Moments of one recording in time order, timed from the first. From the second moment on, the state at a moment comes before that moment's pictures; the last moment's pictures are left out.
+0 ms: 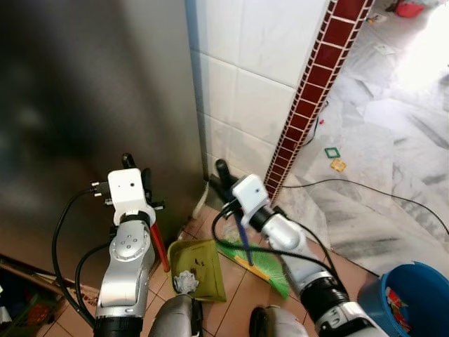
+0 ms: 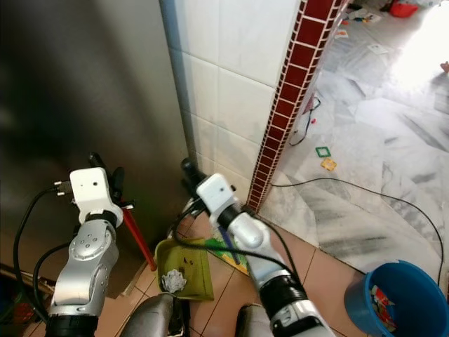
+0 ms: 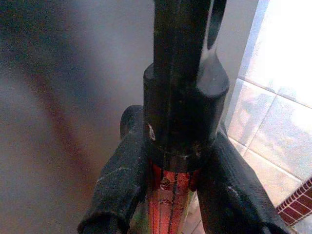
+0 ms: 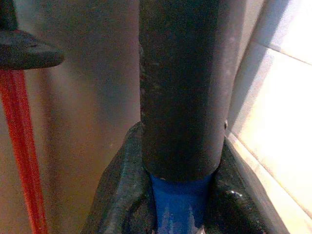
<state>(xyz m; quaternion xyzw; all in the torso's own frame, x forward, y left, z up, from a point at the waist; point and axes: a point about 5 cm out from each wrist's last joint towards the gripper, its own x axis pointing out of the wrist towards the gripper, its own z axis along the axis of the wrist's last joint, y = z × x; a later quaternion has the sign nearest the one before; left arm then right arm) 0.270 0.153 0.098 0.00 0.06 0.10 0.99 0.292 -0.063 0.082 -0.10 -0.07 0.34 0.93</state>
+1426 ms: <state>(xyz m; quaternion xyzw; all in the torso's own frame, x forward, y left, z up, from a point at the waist) 0.293 0.129 0.090 0.00 0.09 0.00 1.00 0.327 -0.087 0.199 -0.17 -0.19 0.42 0.87</state>
